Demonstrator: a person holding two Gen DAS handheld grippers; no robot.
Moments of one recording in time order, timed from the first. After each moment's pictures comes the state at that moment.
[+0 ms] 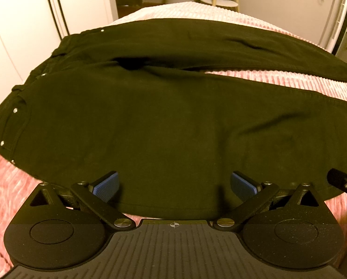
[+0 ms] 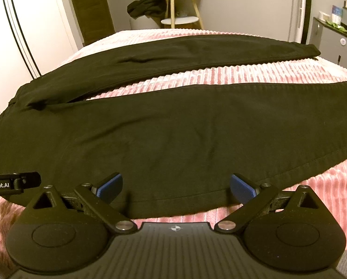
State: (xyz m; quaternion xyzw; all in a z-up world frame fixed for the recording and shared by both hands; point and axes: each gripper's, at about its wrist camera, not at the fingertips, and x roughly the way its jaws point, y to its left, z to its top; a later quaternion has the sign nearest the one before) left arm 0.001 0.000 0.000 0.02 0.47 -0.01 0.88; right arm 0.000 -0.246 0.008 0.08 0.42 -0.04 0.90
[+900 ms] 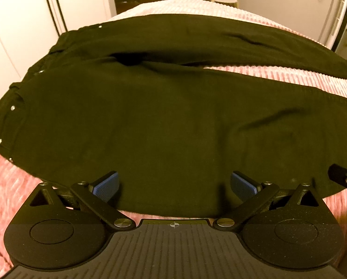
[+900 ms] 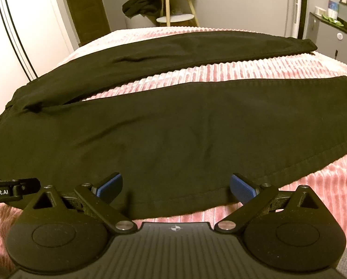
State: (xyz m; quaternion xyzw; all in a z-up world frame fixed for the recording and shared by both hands) left arm -0.003 -0.001 -0.008 0.02 0.48 -0.01 0.88; right arm 0.004 -0.243 0.008 0.10 0.42 -0.05 0.90
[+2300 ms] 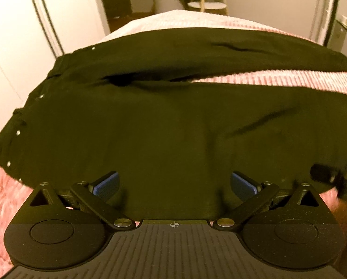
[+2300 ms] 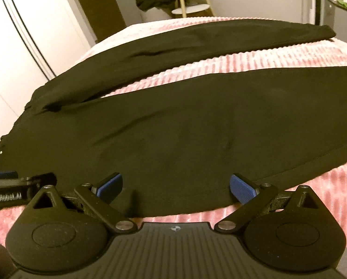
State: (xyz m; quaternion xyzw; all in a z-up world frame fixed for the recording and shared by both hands) left arm -0.008 -0.019 0.015 0.05 0.46 -0.01 0.89; right arm 0.012 -0.250 0.001 0.14 0.44 0.01 0.89
